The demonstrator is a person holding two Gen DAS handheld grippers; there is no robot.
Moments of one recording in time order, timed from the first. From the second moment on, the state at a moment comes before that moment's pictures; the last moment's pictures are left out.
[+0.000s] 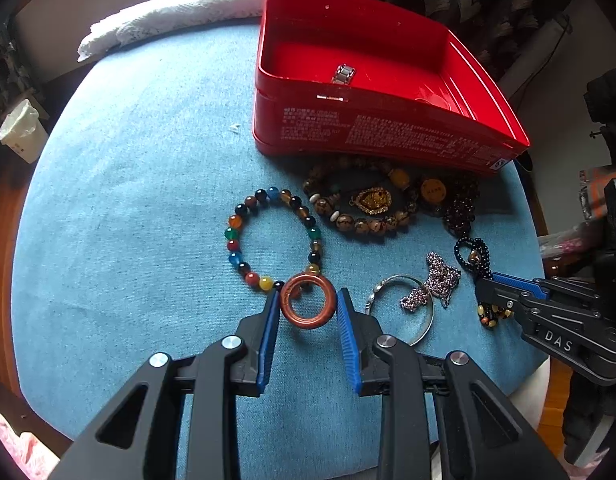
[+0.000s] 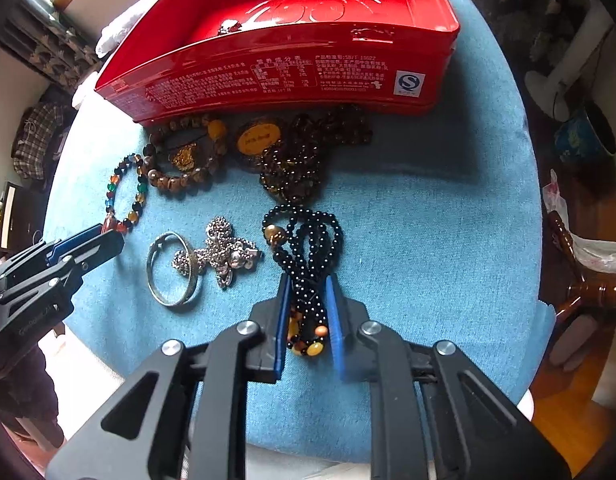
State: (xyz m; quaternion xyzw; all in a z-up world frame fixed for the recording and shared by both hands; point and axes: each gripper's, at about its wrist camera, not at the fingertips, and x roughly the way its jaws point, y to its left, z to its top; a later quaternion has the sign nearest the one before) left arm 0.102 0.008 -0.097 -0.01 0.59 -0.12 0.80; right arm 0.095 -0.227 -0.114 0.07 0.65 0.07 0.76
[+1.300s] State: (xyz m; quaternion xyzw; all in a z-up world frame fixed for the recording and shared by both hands) left arm 0.241 -0.037 -0.044 -0.01 0.52 -0.14 0.84; right arm 0.232 -0.253 -0.048 0.10 0.57 0.08 0.82
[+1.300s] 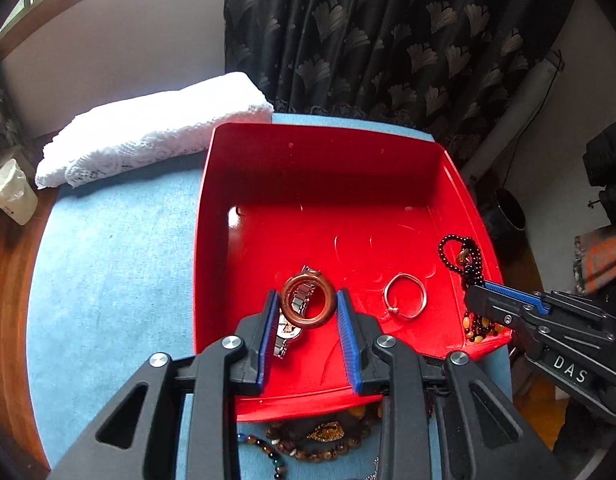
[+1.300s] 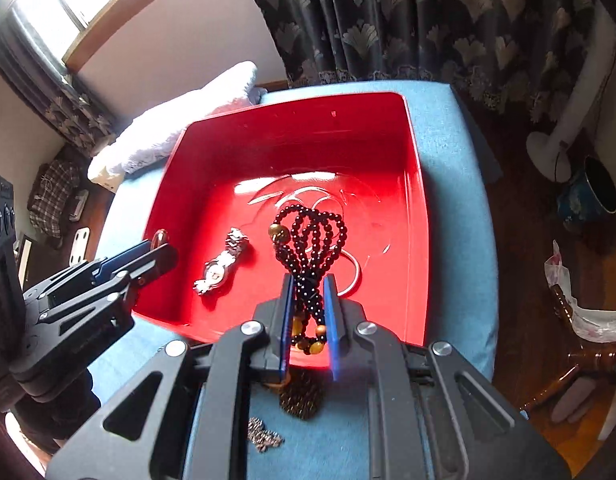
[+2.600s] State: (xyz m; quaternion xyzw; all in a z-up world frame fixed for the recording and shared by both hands) left arm 0.148 0.031 -0.021 0.02 0.49 -0.07 0.87; right arm 0.140 -0.257 -0.026 0.11 0.54 0.09 0.83
